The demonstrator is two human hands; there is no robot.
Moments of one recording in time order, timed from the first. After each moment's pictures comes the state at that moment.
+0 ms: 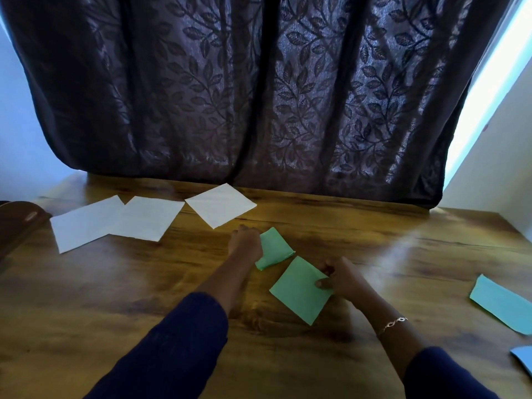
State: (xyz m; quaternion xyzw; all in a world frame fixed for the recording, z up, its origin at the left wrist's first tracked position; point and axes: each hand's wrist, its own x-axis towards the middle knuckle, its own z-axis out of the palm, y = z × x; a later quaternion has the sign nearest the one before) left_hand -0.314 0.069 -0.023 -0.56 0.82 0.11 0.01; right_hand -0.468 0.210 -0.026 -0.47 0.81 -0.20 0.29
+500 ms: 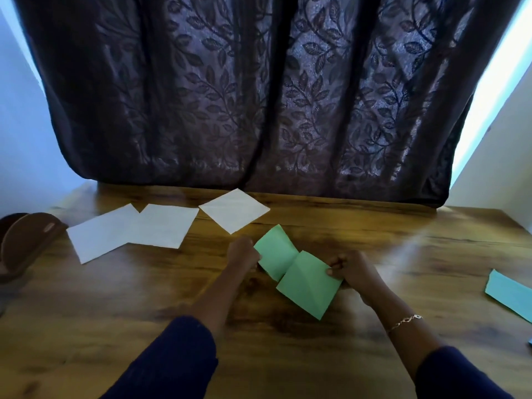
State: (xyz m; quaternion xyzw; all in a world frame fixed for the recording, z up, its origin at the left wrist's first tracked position) left_hand -0.258 0.060 -0.020 -0.58 0.73 0.33 -0.12; right_hand -0.431 0.207 -0.003 -0.34 0.78 -0.40 0.34
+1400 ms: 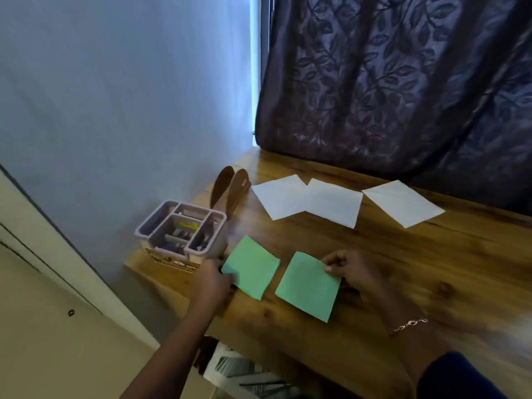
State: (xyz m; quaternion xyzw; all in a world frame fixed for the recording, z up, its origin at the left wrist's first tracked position) left_hand 0.154 0.078 -0.047 -0.71 0.52 0.37 -0.30; right_hand -0.104 0.089 -0.018 -0.46 0.70 -0.30 0.46
